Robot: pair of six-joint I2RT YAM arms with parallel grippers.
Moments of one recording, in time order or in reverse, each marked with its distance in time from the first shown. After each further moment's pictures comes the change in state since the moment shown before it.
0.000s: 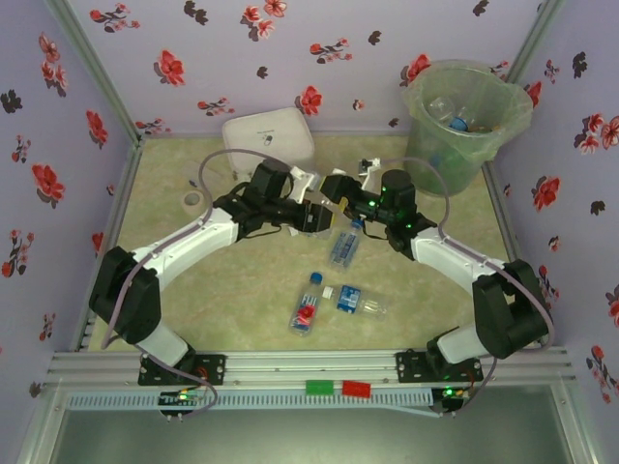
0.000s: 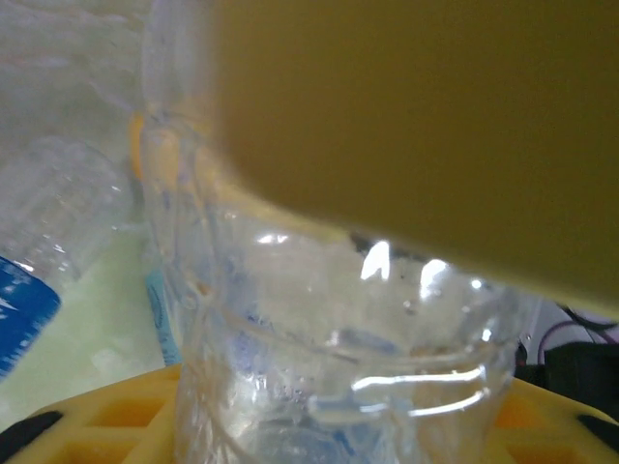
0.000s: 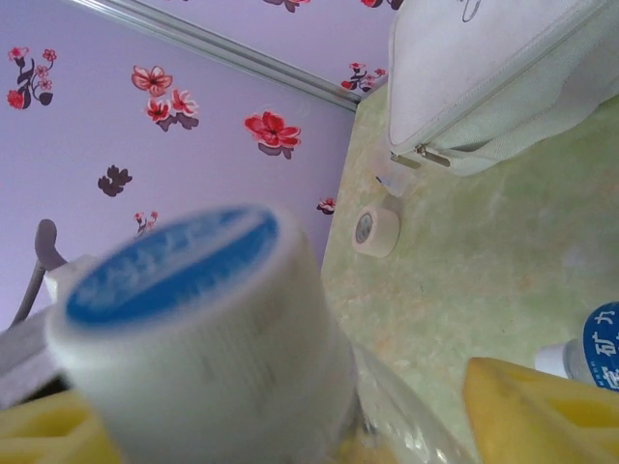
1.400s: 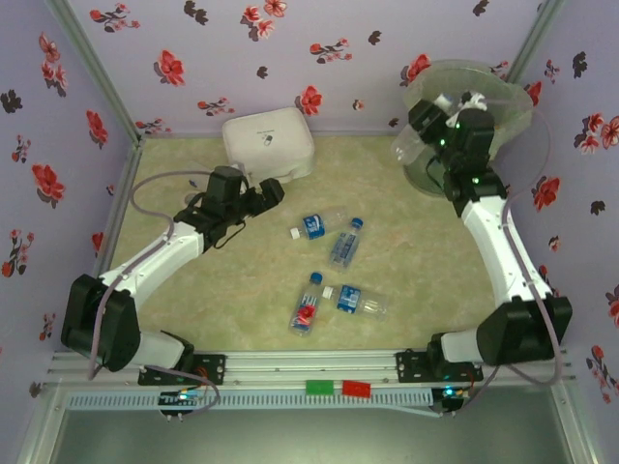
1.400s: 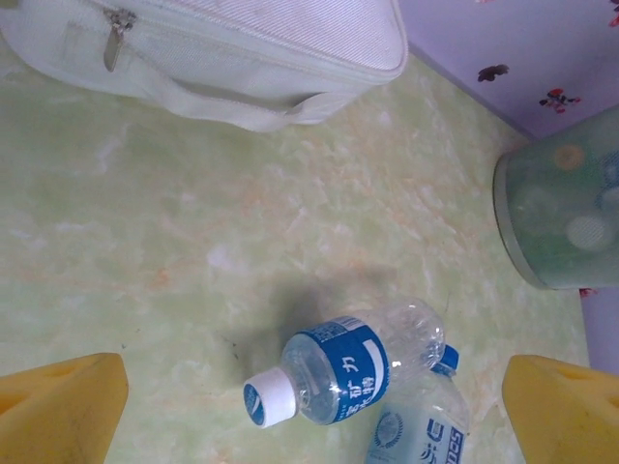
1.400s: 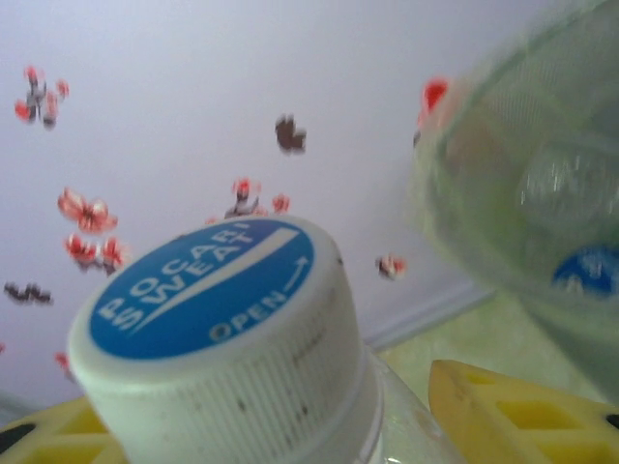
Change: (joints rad) left arm 0.212 -0.196 -0.239 0.080 -0.490 -0.430; right arm -0.375 -0.048 0.522 -0.499 0.509 -0.348
